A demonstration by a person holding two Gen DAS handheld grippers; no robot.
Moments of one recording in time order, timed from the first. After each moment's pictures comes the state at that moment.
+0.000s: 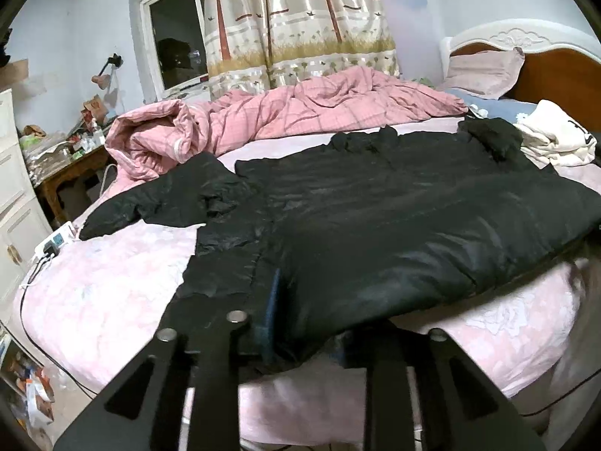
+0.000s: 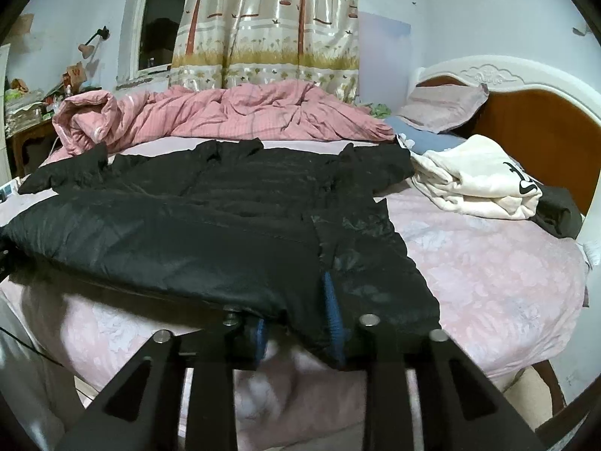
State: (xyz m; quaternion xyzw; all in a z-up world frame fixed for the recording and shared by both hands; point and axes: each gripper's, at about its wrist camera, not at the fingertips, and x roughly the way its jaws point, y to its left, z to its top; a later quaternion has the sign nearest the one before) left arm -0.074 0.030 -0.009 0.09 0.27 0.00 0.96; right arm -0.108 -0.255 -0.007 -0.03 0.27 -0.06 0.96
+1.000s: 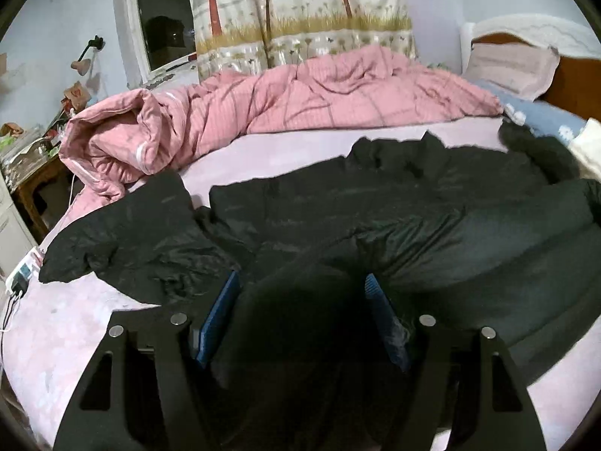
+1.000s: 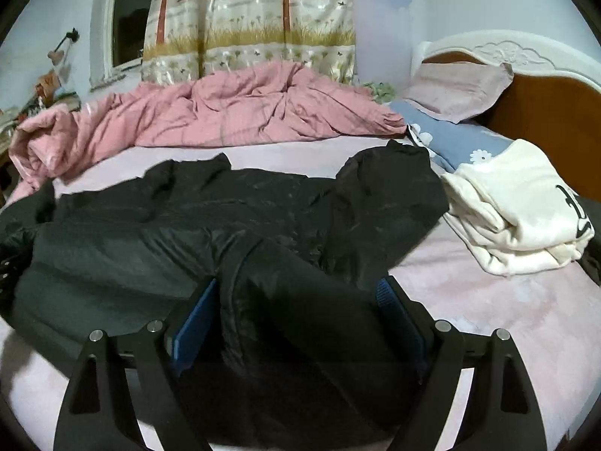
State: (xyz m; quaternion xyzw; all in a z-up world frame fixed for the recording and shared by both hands) left arm 0.112 0.031 -0.007 0.09 0.32 -0.01 0.95; right arm 0.091 -0.303 0.009 0.00 0.31 -0.06 0.95
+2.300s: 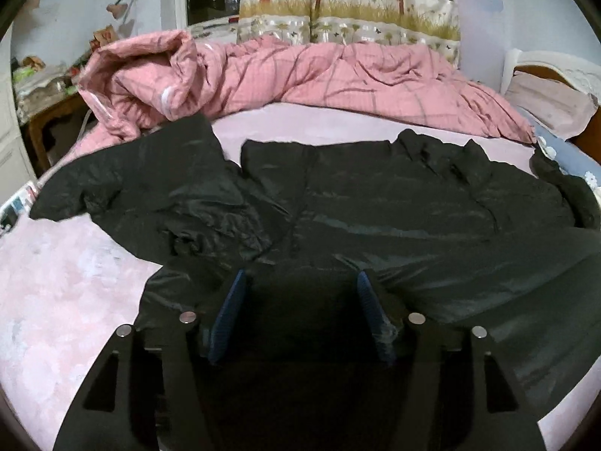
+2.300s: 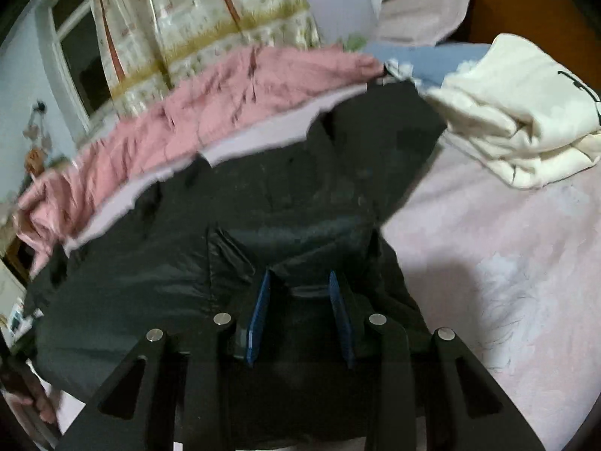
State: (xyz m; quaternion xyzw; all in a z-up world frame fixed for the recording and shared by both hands) left arm 0.128 0.075 -0.031 -0.02 0.35 0.03 0.94; right arm 0.103 -0.356 -0.033 0.16 0.35 -0.05 0.92
